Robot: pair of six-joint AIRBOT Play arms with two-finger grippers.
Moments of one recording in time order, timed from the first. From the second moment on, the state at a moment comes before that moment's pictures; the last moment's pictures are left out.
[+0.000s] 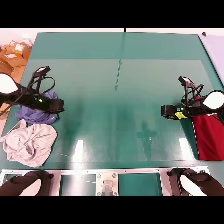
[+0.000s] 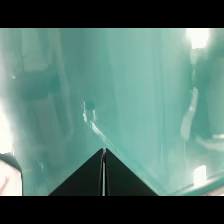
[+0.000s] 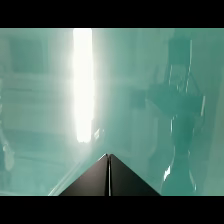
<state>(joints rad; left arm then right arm) -0.08 -1.01 0.99 1.19 -1.27 -1.47 0.01 -0.93 0.80 -1.31 1.16 1.61</state>
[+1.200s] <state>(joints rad) 0.21 -1.42 1.06 1.63 -0.99 -1.58 0.01 -0.93 0.80 -1.29 1.01 1.61</state>
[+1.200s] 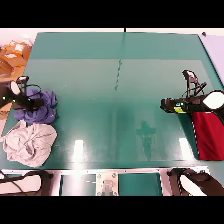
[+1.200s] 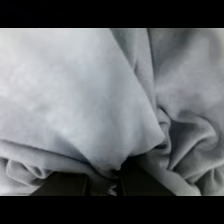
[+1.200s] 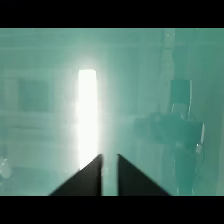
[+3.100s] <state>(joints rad) -0.64 -1.29 0.70 0.74 -0.78 -1.64 -0.07 -1.55 1.26 -1.11 1.03 1.48</state>
